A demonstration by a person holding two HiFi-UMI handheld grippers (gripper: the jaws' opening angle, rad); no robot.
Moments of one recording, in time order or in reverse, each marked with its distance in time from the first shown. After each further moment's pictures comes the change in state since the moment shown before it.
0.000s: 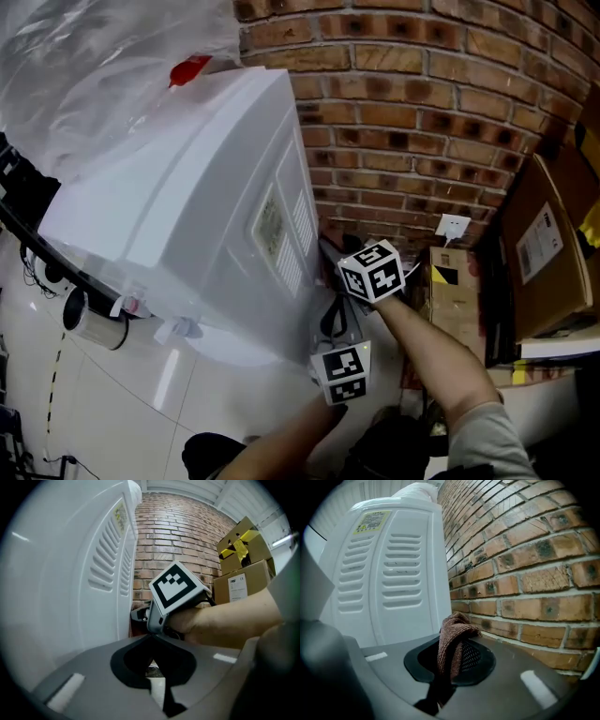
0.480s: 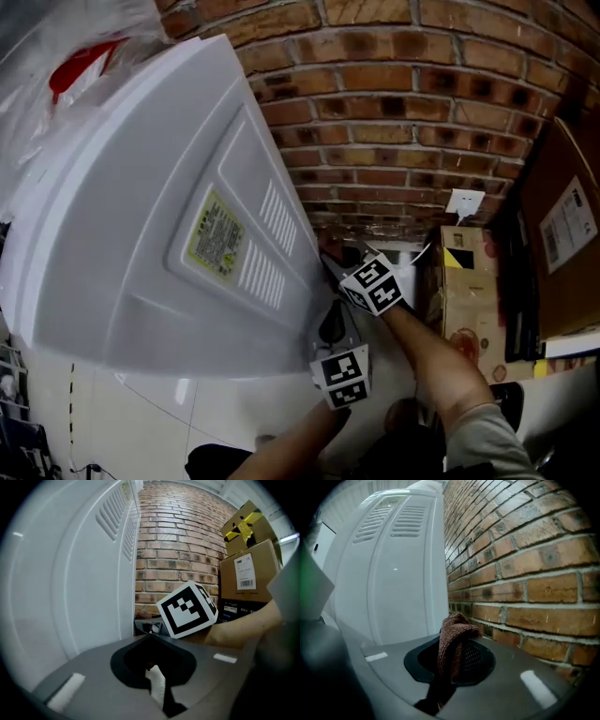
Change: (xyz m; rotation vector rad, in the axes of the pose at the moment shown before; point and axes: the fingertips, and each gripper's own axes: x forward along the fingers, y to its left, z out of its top) left arm 0.029 0.010 -0.070 -0.008 0.108 0.041; right arm 0.032 -0.013 -0.102 -0.054 0.017 0.062
